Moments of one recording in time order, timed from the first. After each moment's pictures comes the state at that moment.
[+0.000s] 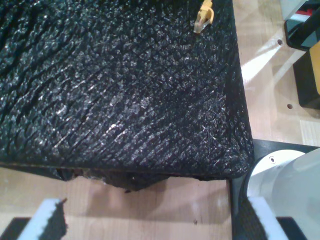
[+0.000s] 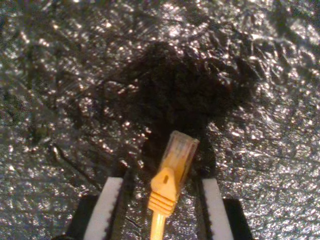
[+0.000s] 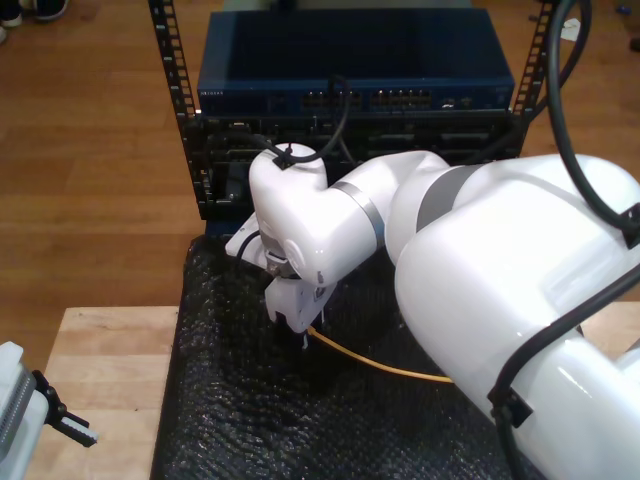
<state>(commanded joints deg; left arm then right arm) 41.7 -26.1 -30.6 -23.2 91.8 -228.5 36.2 22.3 -72.6 -5.1 52.5 -18.0</state>
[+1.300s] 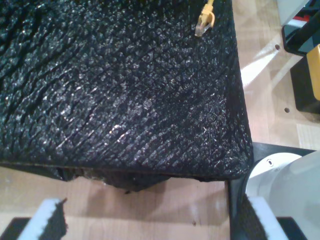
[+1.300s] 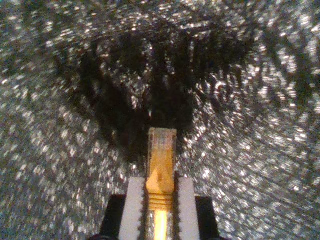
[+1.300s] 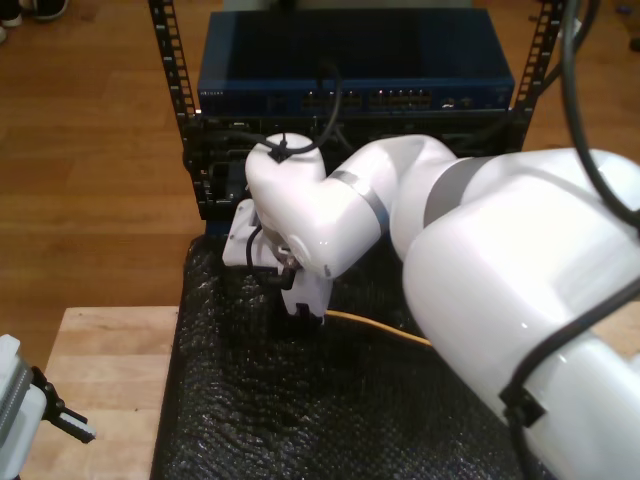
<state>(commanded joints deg) 41.5 -24.0 -32.4 -23.3 92.4 -230.5 35.6 19.2 -73.1 -9.5 54.4 -40.1</state>
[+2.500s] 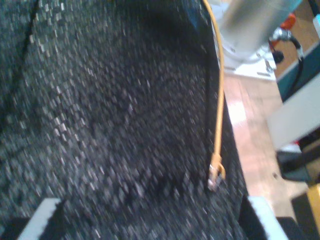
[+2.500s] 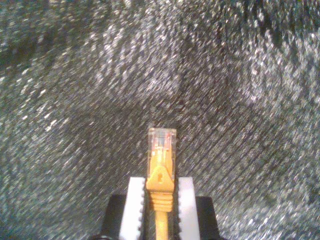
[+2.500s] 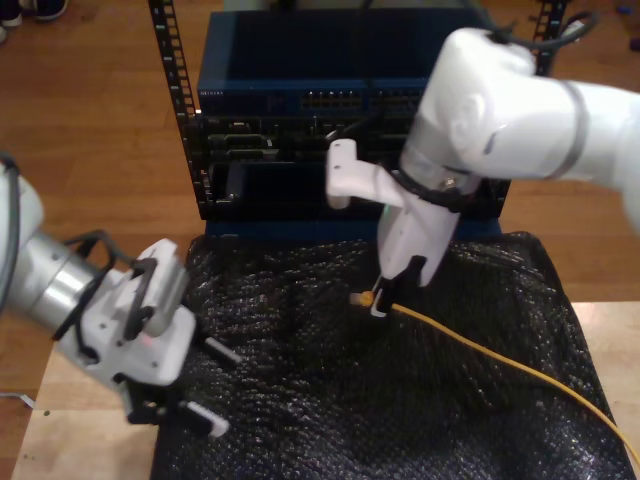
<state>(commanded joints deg) 11.9 -22.5 -36.5 -44.4 89.6 -249.9 18.8 -6.3 -60.8 19.6 72.6 -72.4</state>
